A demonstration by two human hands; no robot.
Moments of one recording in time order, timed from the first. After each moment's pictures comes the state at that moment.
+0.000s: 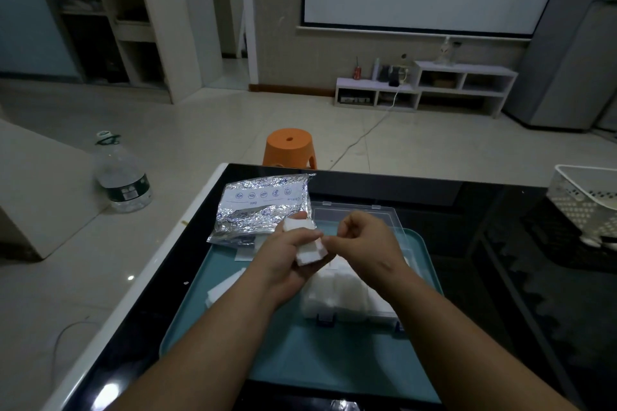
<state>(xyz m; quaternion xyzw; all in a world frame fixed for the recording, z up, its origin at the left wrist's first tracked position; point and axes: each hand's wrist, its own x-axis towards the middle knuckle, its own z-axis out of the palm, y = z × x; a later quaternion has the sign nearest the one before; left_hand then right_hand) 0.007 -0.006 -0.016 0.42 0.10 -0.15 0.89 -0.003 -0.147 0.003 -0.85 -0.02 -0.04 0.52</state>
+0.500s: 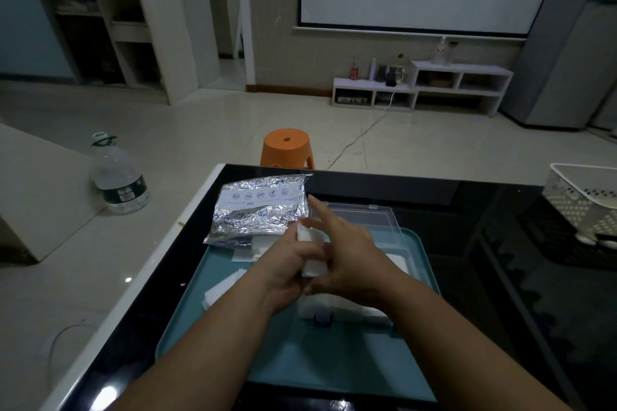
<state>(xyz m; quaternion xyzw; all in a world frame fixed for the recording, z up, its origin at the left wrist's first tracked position) 0.000 -0.014 -0.016 0.51 0.00 -0.20 0.84 -0.003 -0.144 0.001 -0.94 -0.20 0.02 0.27</state>
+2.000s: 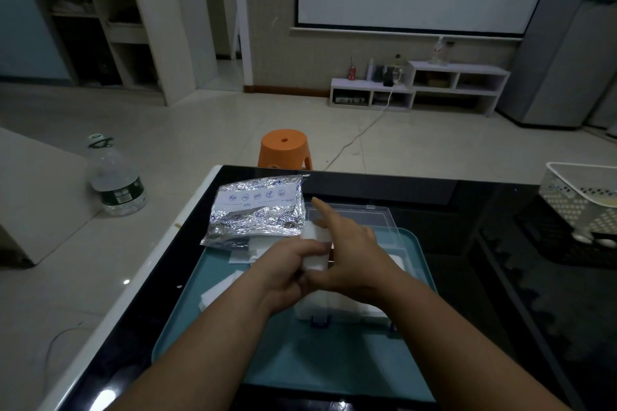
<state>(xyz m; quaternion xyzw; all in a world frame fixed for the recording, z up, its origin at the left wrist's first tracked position) -0.003 -0.016 -0.010 0.49 0.05 -0.25 0.83 -0.007 -0.147 0.010 -0.95 -0.17 0.01 0.27</state>
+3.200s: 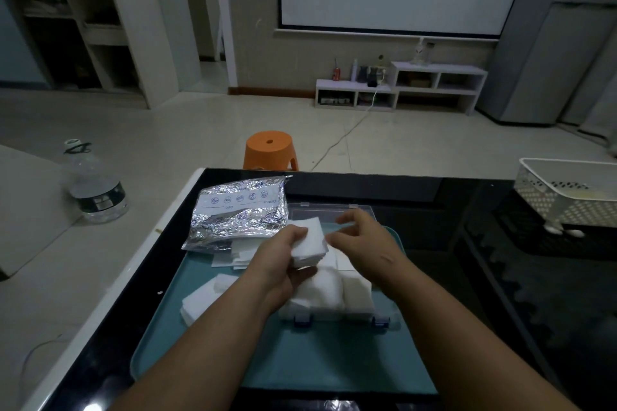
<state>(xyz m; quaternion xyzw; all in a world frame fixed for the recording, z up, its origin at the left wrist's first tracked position) 0.010 -0.036 -0.019 0.51 0.16 -0.17 0.83 -0.006 -0.184 0.009 -0.87 0.02 0.05 0.48</state>
